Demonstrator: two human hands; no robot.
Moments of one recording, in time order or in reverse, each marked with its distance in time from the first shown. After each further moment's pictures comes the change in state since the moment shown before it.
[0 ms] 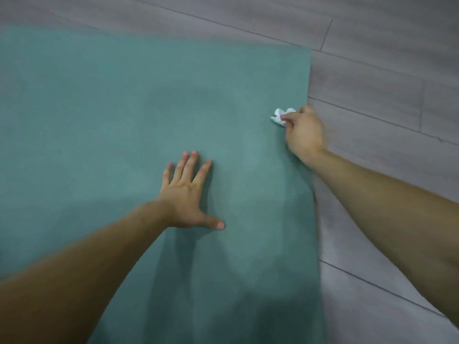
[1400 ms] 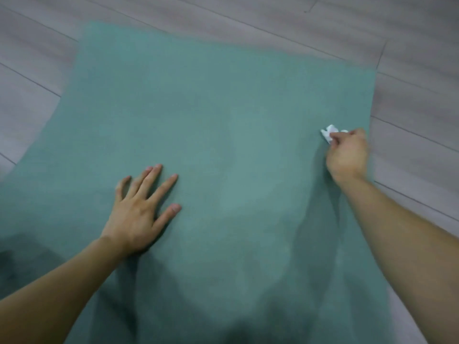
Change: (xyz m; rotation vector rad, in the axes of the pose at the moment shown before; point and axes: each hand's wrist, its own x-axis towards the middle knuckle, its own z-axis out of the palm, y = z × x) left_hand -0.075 -0.211 0.068 0.016 0.596 0.002; right_hand -0.019 -0.054 0.037 0.021 0.161 0.316
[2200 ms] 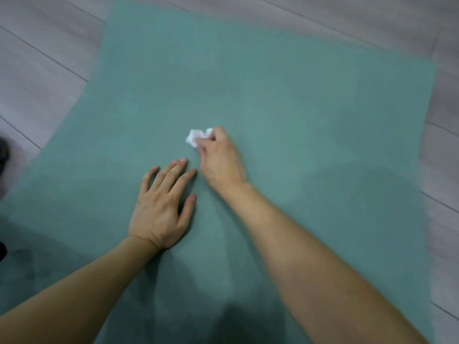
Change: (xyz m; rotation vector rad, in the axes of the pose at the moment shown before) left_hand -0.003 -0.001 0.012 -0.062 0.172 -0.032; right_hand -0.159 -0.232 0.124 0.268 -0.400 -0.611
